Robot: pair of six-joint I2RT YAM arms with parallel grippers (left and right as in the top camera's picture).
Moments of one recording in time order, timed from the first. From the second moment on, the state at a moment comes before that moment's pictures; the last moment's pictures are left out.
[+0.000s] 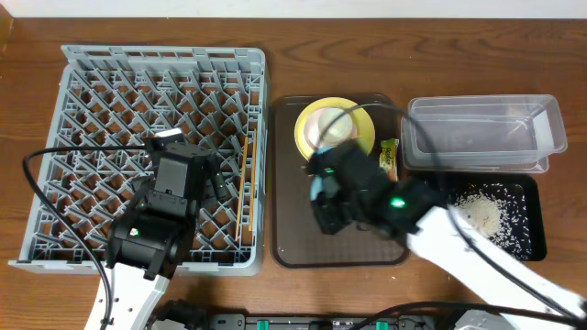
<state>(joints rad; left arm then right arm) -0.29 0.97 0.93 -0.89 -0.40 -0.44 0.79 1.40 1.07 -0.72 -0.18 0.27</state>
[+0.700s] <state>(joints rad) -0.29 0.97 0.93 -0.89 -0.40 -0.44 0.89 1.70 1.07 -0.54 -0.16 0.30</state>
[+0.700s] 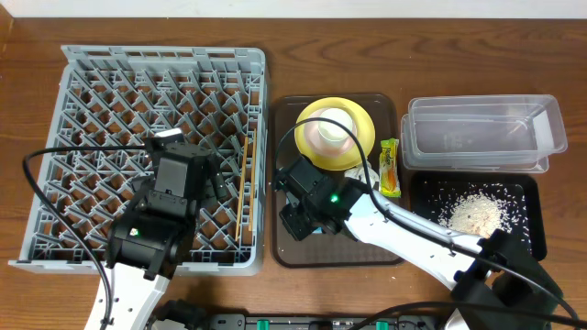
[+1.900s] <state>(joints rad) -0.29 0.97 0.93 -0.89 -0.40 -0.44 0.40 1.68 1.12 -0.76 -0.11 0.25</state>
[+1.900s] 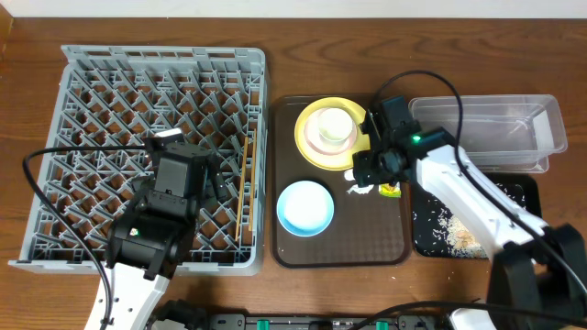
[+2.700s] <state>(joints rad) -0.29 0.97 0.93 -0.89 -0.40 -0.44 0.47 1.86 1.12 -0.68 -0.03 0.26</state>
